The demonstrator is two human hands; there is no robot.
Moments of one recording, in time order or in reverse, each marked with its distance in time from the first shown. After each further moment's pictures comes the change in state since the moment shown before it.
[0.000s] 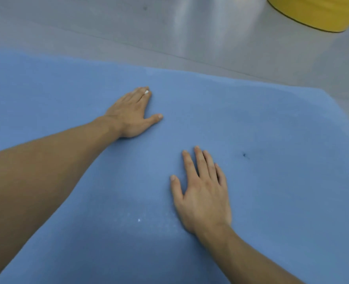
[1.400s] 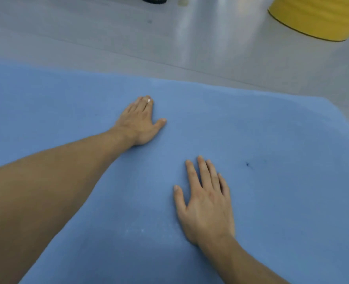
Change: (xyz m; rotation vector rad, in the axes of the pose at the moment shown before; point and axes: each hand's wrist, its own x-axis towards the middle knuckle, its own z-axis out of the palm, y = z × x) left_hand 0.010 0.010 0.006 -0.008 -0.010 -0.144; right_hand 0.000 0.001 0.004 -0.001 0.047 0.005
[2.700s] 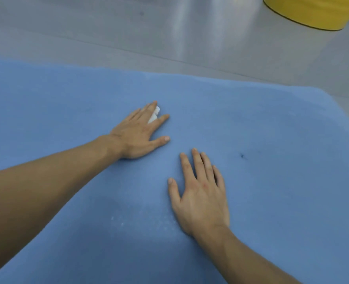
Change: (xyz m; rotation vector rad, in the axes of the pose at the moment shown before) left_hand -0.047 0.013 -0.002 0.072 -0.087 0.316; right_hand 0.001 0.000 -0.001 0.007 -0.016 -0.004
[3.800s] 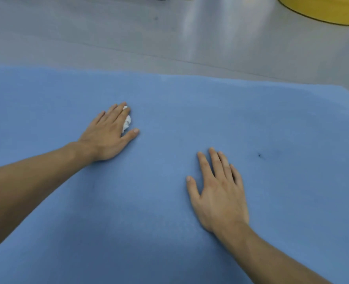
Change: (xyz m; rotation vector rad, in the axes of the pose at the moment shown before) left_hand -0.061 -0.090 0.005 -0.014 0.074 -0.284; right_hand 0.000 -0.002 -0.004 -0.025 -0.025 0.000
